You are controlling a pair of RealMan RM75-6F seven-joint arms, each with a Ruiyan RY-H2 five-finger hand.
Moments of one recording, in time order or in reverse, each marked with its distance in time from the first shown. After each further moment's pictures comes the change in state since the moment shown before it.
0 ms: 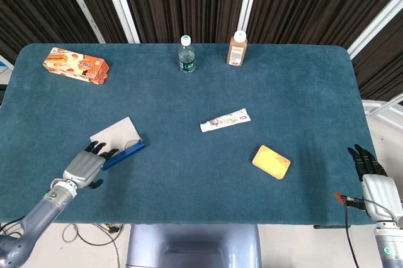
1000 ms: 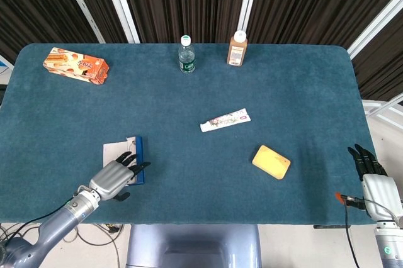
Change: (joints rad) left arm -0.039 -0.012 -0.016 -0.156 0.117 -0.005 -0.014; right arm 0.001 0.001 0.001 0.000 0.000 -0.003 0.006
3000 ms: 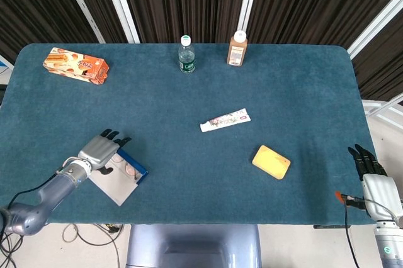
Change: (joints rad) left arm -0.212 0.034 0.027 0.210 -0.335 -0.189 0.037; right arm 0.001 0.001 0.002 -0.005 0.010 -0.006 0.002
